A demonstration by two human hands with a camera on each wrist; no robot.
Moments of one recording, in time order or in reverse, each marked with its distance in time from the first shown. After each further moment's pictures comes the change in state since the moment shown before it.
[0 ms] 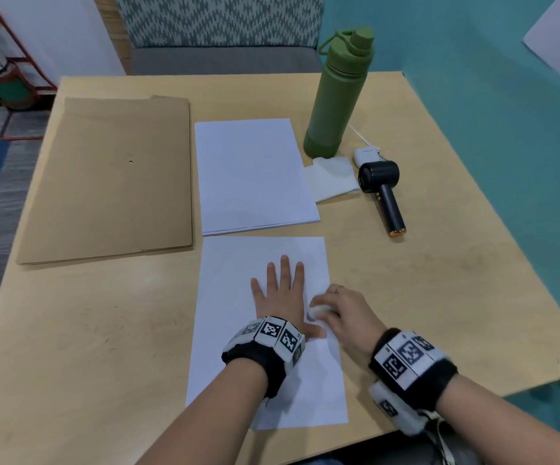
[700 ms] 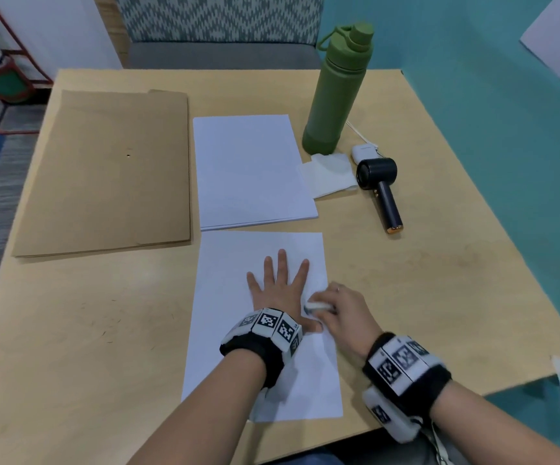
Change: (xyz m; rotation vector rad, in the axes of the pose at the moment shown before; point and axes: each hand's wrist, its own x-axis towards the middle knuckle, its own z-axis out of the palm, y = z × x) left_hand 0.003 -0.002 -0.001 0.028 -0.011 0.028; right_hand -0.003 -0.001 0.006 0.073 0.118 0.075
